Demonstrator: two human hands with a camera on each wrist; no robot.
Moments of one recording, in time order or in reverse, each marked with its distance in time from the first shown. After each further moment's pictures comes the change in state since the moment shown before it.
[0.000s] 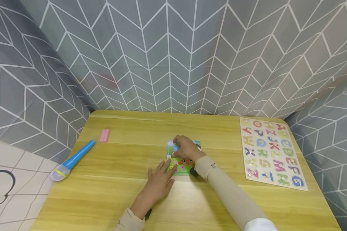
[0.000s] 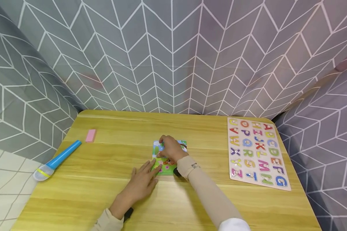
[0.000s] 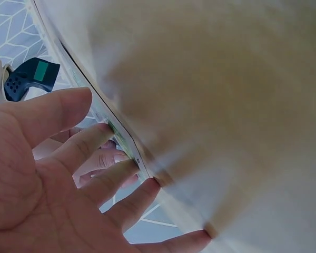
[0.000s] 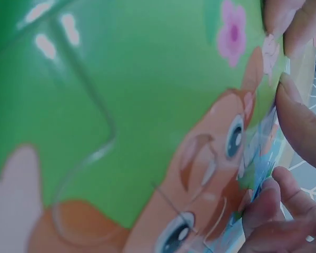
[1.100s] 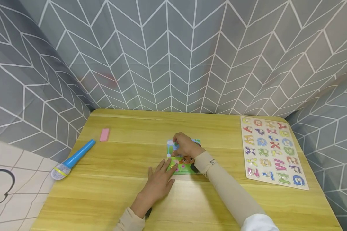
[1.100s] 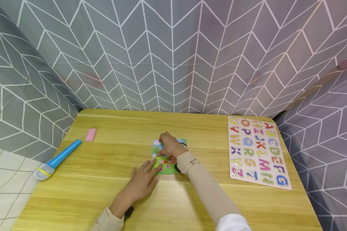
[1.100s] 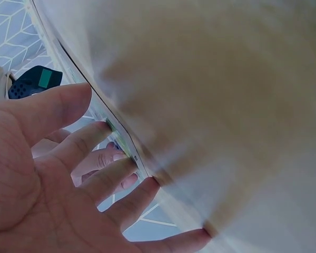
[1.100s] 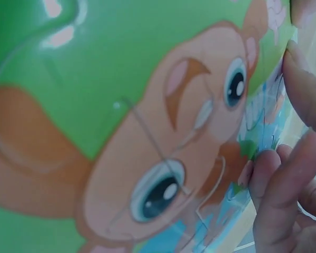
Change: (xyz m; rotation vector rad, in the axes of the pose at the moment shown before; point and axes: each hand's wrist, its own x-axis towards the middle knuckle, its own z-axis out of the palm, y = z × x) left_hand 0.001 -0.003 0.004 0.019 -0.006 0.009; right_hand 0.009 -0.003 -0.004 -0.110 -0.049 -0.049
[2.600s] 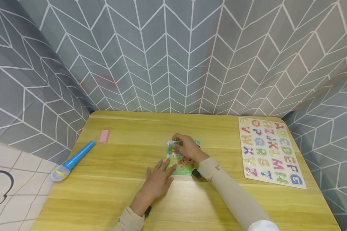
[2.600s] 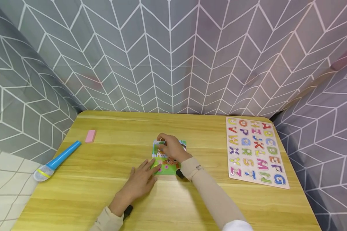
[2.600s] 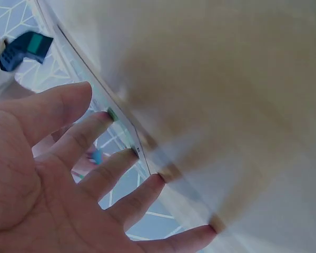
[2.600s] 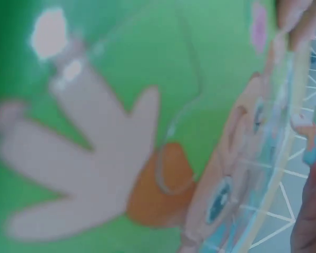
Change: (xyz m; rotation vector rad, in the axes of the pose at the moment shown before) left_hand 0.000 -0.001 -0.003 -0.057 0.009 -0.016; right_hand -0.017 0.019 0.007 0.234 0.205 -0.165
